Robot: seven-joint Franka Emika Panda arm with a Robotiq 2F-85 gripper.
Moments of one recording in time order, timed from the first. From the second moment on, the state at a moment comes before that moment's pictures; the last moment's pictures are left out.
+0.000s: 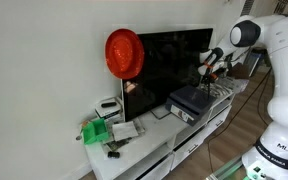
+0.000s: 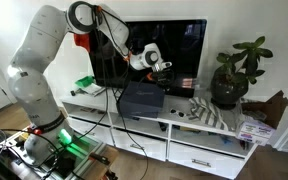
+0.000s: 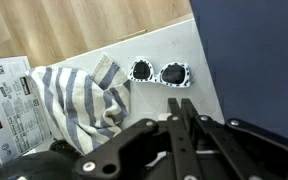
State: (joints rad) arm -0.25 0.72 -0.27 -1.73 -0.42 2.54 0.03
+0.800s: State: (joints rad) arm -0.28 0.82 -0.23 -1.68 -0.32 2.64 -0.06
